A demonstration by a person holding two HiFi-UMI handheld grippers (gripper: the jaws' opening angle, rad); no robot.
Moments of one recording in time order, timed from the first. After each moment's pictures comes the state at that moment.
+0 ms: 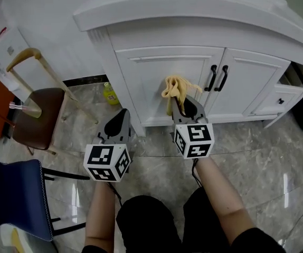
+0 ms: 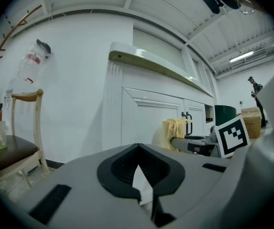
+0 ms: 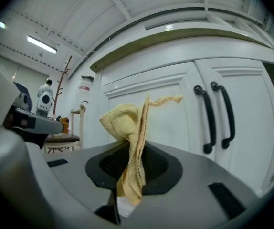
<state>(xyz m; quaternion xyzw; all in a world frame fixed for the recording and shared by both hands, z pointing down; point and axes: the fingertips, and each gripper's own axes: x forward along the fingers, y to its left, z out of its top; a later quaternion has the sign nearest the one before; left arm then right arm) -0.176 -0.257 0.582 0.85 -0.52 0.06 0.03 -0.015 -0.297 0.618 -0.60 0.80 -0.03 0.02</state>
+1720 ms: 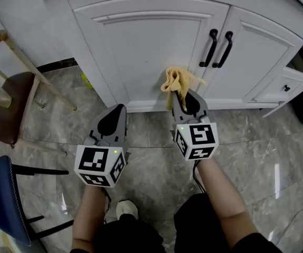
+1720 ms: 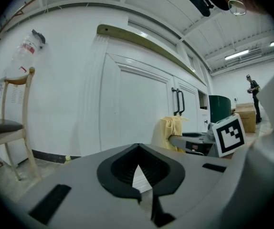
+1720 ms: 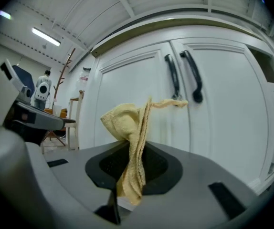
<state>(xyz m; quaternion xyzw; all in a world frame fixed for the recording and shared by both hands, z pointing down) -0.125 -0.262 0.682 0.87 -0.49 0.07 0.03 0.035 -0.299 0.715 -0.61 0.80 -0.01 -0.01</state>
